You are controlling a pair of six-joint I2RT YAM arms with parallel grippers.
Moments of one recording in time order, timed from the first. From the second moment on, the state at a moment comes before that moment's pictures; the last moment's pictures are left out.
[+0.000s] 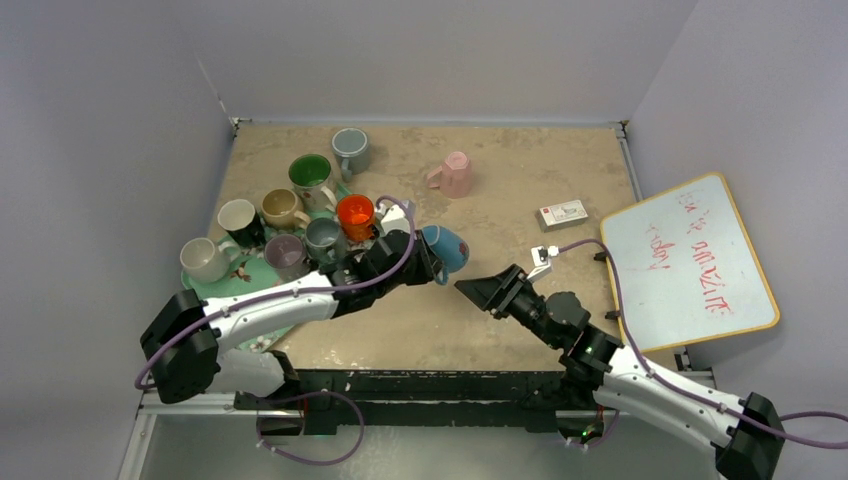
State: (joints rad) left arm -0.98 1.30 0.82 -0.04 -0.27 -0.97; right arm 0.91 0.56 0.19 0.29 0.11 1.16
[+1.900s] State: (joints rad) left arm -1.00 1.28 0.63 0.76 0.04 -1.35; right arm 0.91 0.43 0.11 0.58 0.22 1.34
